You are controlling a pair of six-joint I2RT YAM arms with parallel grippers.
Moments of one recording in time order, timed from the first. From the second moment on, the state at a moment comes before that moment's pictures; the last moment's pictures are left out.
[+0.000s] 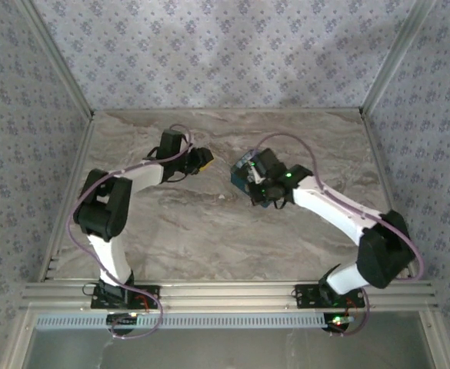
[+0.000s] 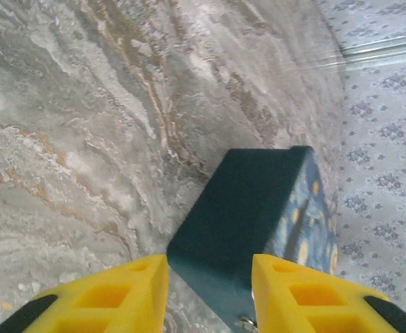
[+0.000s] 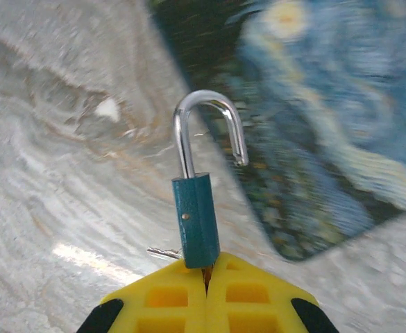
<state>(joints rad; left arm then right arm) -0.38 1.84 1.12 0.08 0.51 -0.92 0.62 1.43 1.10 -0.72 0.07 0.29</state>
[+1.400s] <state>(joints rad) -0.46 1.40 0.77 0.02 0.26 -0.82 0.10 1.34 0.73 -0.71 0.03 0.61</state>
